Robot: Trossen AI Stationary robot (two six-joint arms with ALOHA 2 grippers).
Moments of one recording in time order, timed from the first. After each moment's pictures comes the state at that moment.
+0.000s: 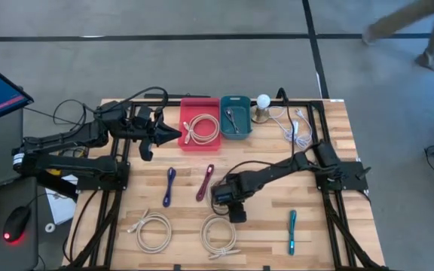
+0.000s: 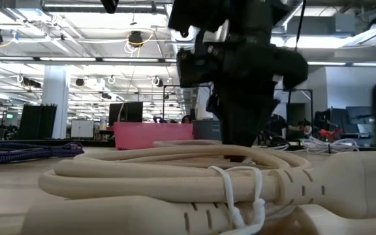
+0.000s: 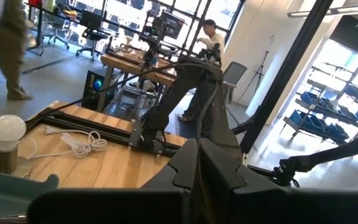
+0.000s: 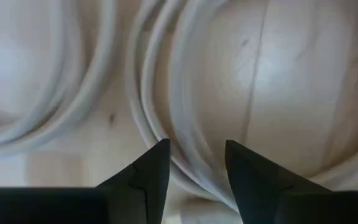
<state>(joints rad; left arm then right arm) 0.22 0.83 0.82 0.02 0.32 -0.30 0.27 2.10 1.48 -0.76 -0.05 0.18</state>
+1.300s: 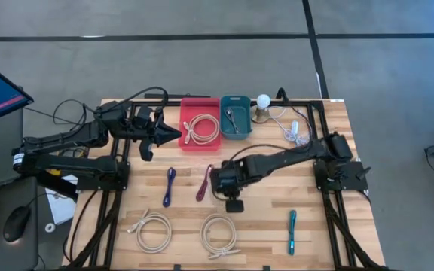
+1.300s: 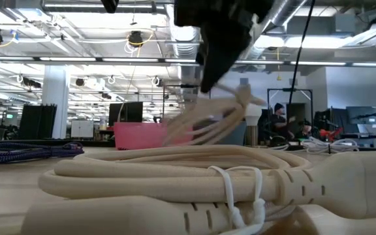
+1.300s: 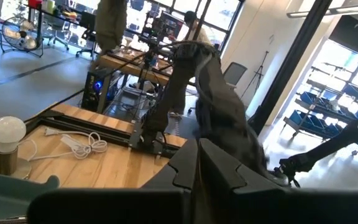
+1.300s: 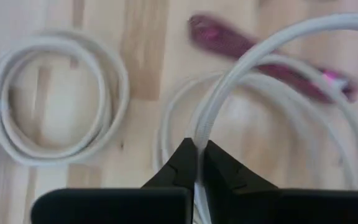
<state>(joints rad) 0.22 0.83 0.82 0.02 0.32 -0.29 0.20 1.93 1.57 -0.81 -0.02 0.10</state>
